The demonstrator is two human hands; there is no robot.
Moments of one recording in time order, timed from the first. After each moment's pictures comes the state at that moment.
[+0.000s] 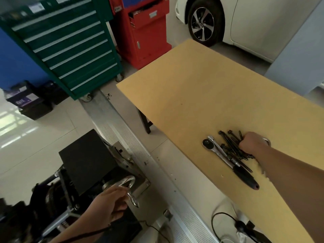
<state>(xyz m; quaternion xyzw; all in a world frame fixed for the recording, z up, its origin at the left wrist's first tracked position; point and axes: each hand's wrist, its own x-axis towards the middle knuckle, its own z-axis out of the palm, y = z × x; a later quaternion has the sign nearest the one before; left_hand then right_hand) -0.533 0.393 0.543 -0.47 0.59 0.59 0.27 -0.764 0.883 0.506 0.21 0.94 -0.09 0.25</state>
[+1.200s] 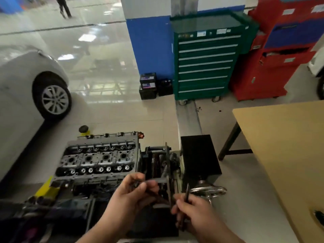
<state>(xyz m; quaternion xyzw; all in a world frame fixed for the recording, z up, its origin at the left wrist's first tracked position) -0.319 0.255 0.665 -0.37 0.40 0.82 -0.17 -0.465 0.432 0.669 0.03 0.60 -0.56 0.56</state>
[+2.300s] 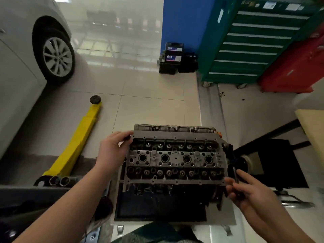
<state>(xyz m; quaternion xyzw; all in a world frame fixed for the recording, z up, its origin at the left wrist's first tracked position) -0.161 -0.172 0.601 -0.38 0.83 0.36 -0.21 -0.362 0.169 0.692 0.20 0.67 -0.61 0.38</state>
